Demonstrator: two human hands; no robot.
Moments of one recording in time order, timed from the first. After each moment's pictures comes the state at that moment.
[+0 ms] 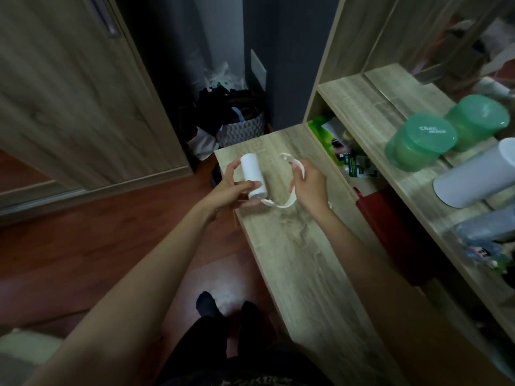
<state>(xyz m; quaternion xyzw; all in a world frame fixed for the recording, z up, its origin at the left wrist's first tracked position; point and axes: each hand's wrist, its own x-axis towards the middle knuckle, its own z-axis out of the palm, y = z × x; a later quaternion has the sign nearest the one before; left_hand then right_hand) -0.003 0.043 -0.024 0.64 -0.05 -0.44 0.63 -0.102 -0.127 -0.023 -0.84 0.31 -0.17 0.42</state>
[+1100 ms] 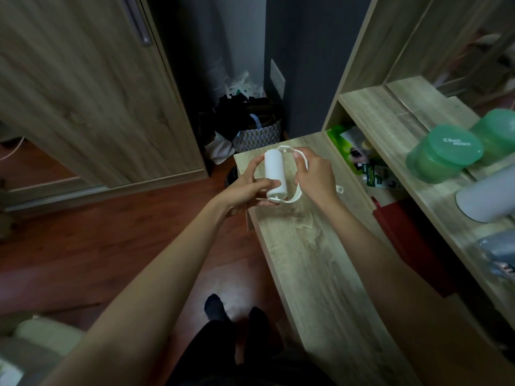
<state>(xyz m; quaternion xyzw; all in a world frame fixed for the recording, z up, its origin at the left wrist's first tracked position) -0.006 0.051 0.012 0.61 -0.10 -0.47 0.63 -0.070 -0.111 0.006 -0.90 0.22 -0.18 0.34</state>
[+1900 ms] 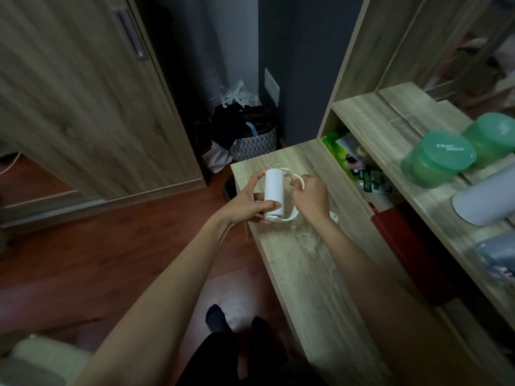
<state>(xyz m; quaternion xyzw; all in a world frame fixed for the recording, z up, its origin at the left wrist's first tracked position) -0.012 0.052 0.011 0.69 -0.17 -0.44 0.55 -0.073 -0.106 -0.021 -0.86 0.35 -0.12 0.35</state>
